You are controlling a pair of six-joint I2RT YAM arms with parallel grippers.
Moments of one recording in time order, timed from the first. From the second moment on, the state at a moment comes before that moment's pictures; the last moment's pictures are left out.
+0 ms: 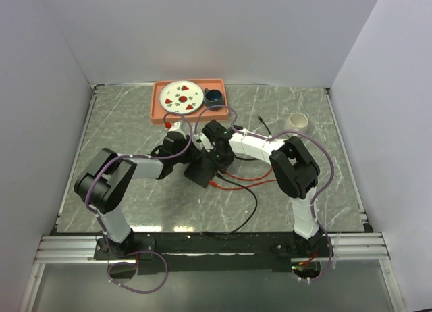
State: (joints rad) left arm -0.53 1.74 0.74 0.44 0.07 -0.75; right arm 0.74 2.03 1.47 -0.70 -0.04 -0.08
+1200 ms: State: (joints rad) left arm -0.54 1.67 0.86 0.02 0.32 -0.65; right arm 0.75 1.75 1.19 0.21 -0.12 -0.06
